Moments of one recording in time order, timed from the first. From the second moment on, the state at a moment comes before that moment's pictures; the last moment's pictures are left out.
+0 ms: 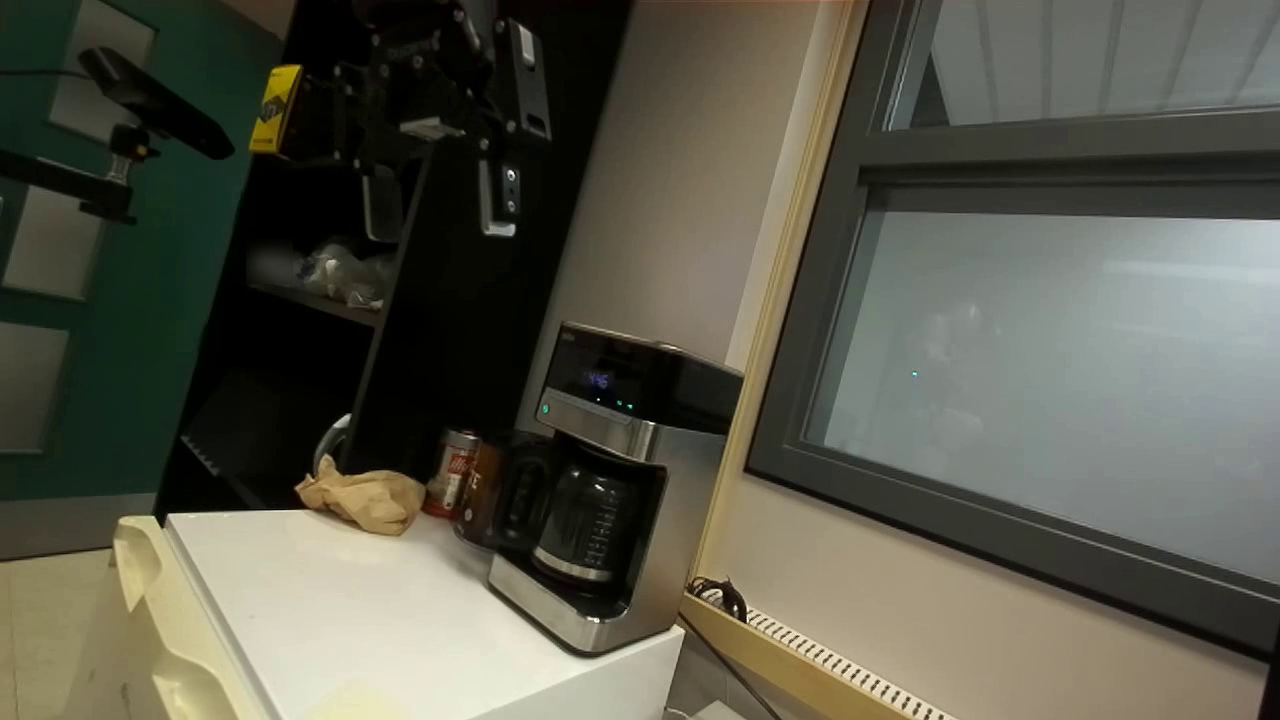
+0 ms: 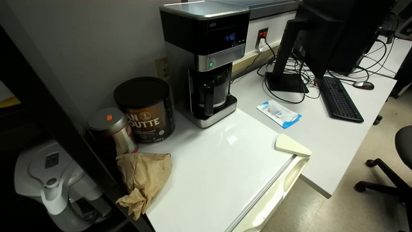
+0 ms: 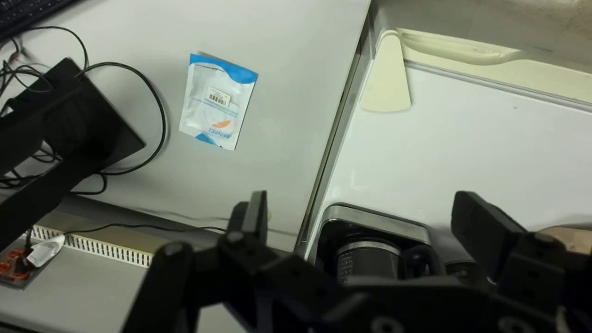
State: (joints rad) arm -0.05 -0.11 -0.01 -2.30 -0.21 2.48 -0.08
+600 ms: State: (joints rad) arm -0.03 0.04 0.00 -2.18 -0.28 2.54 -0.08
